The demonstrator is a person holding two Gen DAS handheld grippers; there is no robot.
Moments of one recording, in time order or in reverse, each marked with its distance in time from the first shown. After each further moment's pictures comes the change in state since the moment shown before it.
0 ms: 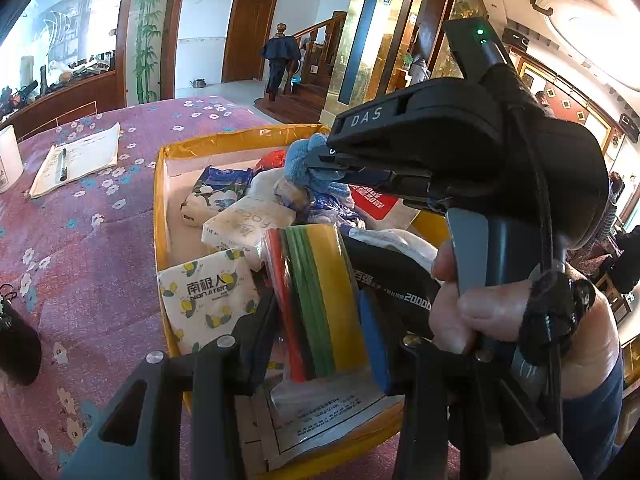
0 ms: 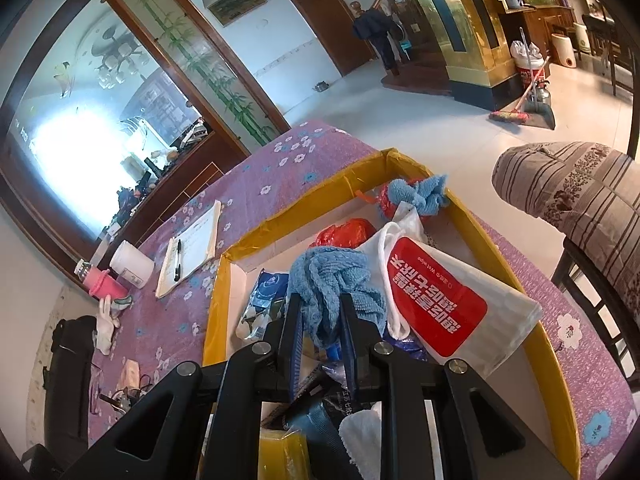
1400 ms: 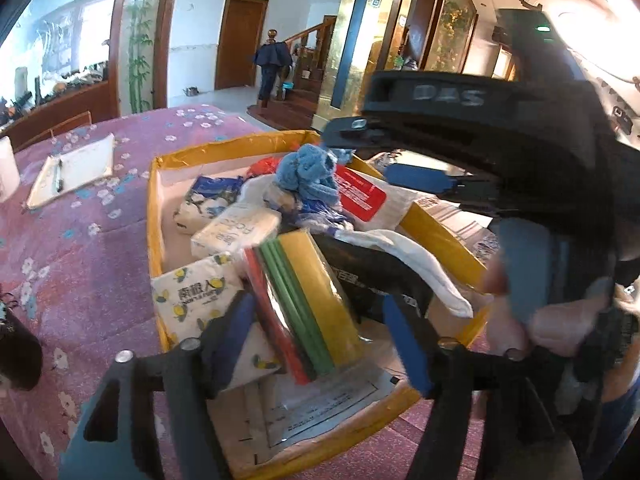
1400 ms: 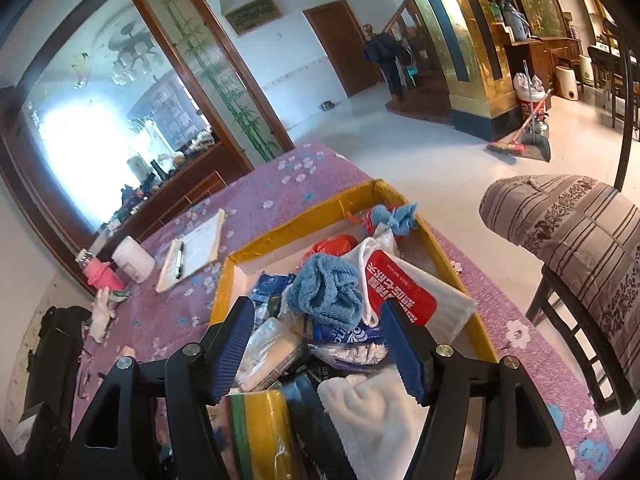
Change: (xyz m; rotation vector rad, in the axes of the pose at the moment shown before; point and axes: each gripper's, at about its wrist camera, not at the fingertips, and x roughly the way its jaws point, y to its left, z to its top) left arm -0.004 -0.005 -0.001 0.036 -0.025 -0.005; right arm -0.056 -0.001 -0.008 -0.087 -0.084 -0.011
